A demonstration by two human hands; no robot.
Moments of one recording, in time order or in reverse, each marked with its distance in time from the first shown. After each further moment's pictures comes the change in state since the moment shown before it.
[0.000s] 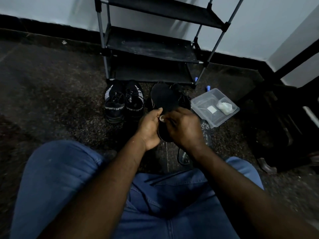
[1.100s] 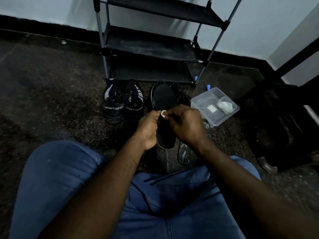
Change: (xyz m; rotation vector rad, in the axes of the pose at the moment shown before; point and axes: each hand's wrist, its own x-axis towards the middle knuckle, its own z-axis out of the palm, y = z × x) left_hand 0.010 -0.007 -0.005 0.078 0.168 0.093; right_hand 0.008 0.016 -0.002 0.134 -0.004 0.035
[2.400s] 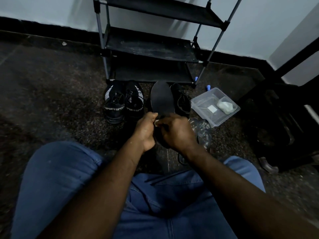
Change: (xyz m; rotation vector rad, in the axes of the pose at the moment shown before) left_hand -0.004 0.004 0.001 0.010 0.100 -0.071; right_hand -0.011 -0.013 0.021 -0.070 -0.124 -0.013
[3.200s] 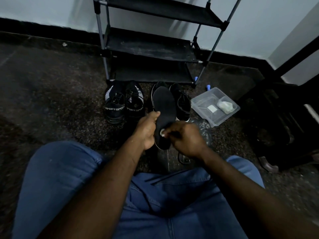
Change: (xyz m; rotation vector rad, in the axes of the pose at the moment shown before) left_hand -0.005 0.003 0.000 0.050 -0.011 0.042; right_hand -0.023 0.021 -0.013 0.128 -0.104 0.009
